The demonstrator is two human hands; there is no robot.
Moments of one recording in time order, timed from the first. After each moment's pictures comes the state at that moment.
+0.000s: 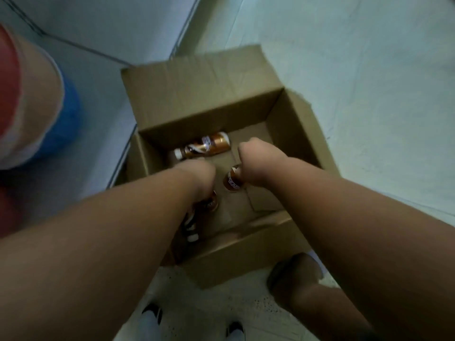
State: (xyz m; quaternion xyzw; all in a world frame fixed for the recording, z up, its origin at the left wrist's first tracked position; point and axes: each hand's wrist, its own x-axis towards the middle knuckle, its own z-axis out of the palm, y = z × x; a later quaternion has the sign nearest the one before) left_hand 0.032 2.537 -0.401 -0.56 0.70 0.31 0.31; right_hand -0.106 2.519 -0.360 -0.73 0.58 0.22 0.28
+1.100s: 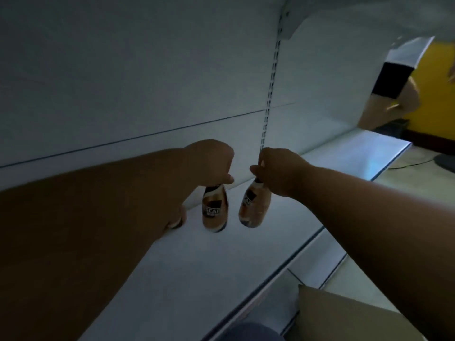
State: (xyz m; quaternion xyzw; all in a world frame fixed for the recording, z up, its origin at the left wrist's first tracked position) left_hand 0.416 2.513 0.031 -0.76 0.65 -0.02 0.01; right_hand 0.270 2.435 0.019 -0.91 0.39 -0.10 0.10
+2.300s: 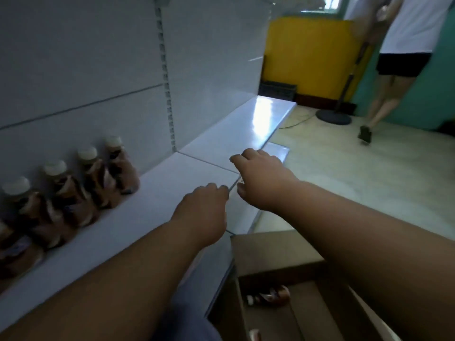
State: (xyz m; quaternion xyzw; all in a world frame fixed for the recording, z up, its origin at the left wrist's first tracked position) left_hand 0.257 2.546 -0.071 -0.67 0.74 0.01 -0.12; right_hand 0.123 2.492 -0.016 -0.88 0.47 -0.06 -0.06
